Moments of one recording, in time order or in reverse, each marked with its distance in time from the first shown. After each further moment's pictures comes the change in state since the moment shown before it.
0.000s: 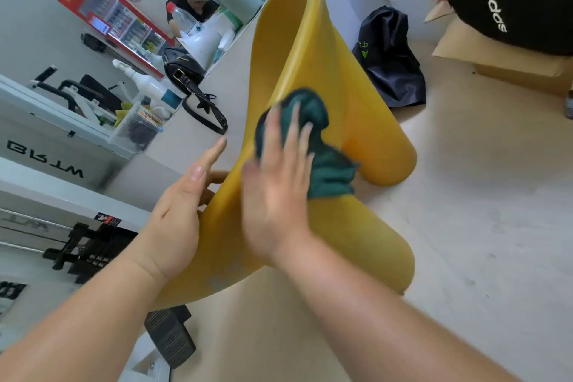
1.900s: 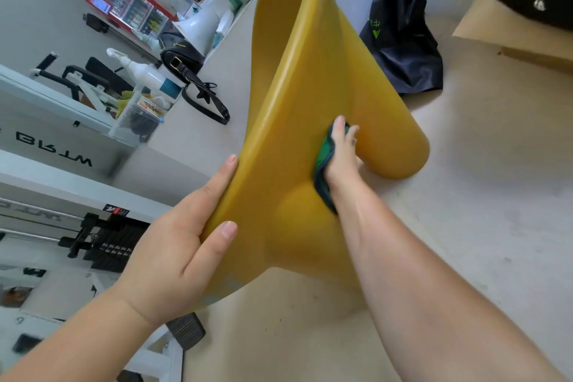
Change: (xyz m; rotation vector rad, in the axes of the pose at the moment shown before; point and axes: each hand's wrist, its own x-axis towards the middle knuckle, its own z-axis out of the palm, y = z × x) left_hand 0.000 0.004 0.001 0.523 -0.104 0.152; right_hand 0.110 0.113 -0.031 0.057 -0.139 0.711
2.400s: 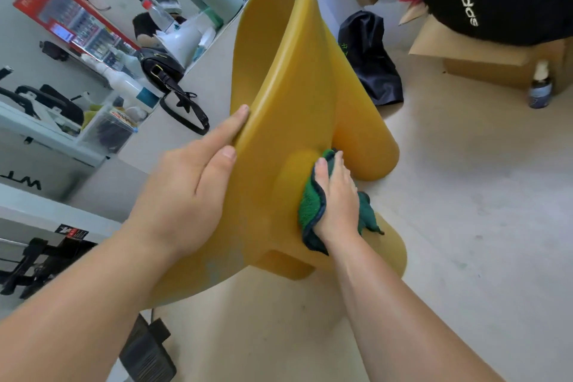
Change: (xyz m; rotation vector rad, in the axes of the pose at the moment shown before) left_hand -0.002 -0.013 0.006 -0.112 0.202 0.106; right_hand -0.091 0.082 0.029 -0.185 0.238 -0.225
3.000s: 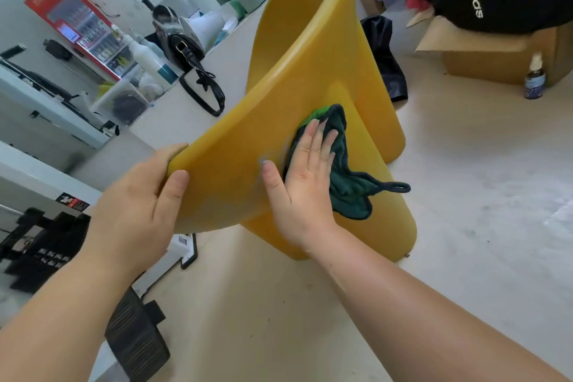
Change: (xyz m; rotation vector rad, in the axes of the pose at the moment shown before) left_hand -0.156 -0.121 -0.013 0.177 0.184 -0.068; right_hand -0.138 -0.008 0.074 -0.082 0.006 -0.535
